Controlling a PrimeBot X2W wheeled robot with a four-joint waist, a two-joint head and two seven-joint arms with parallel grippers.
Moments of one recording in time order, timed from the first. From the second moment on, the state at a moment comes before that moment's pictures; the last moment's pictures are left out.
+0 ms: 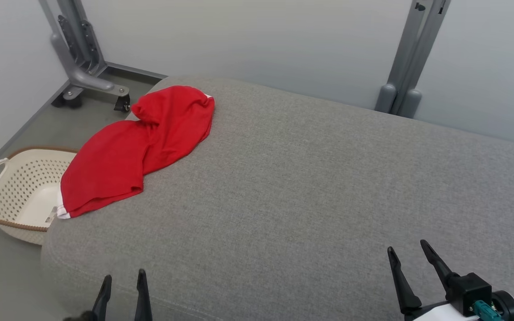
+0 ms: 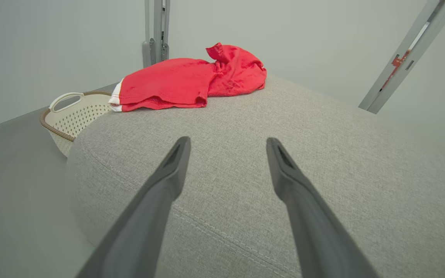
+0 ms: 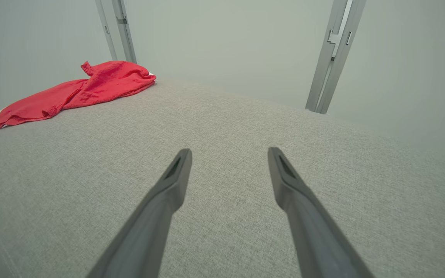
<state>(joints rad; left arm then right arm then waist) 0.20 0.05 -0.06 0.18 -0.31 -0.05 -0.26 0.14 -0.09 0.07 0.17 0.08 0.13 -0.26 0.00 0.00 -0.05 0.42</state>
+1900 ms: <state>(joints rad) -0.67 0.19 -0.29 0.19 -1.03 -0.13 0.31 -0.04 -0.12 0.10 0.16 0.12 0.13 -0.26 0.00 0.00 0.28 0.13</state>
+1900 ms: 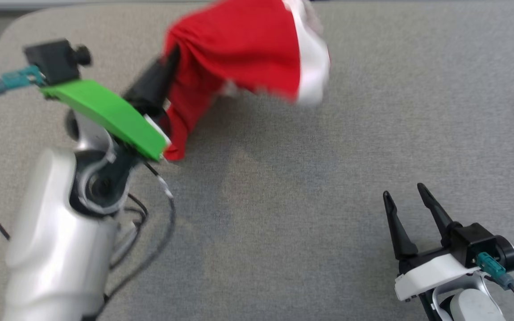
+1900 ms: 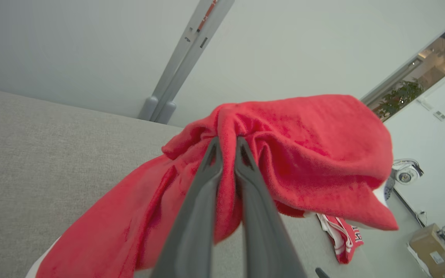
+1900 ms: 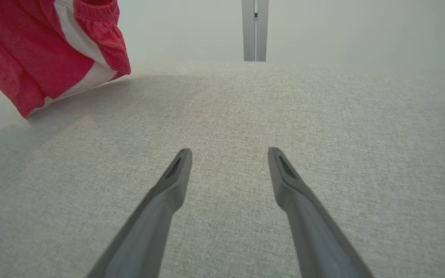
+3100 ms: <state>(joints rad) -0.66 0.11 -0.36 0.76 -0.98 -0.01 0.09 -0.04 -0.05 0.11 0.18 0.14 0.13 -0.26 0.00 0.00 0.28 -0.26</state>
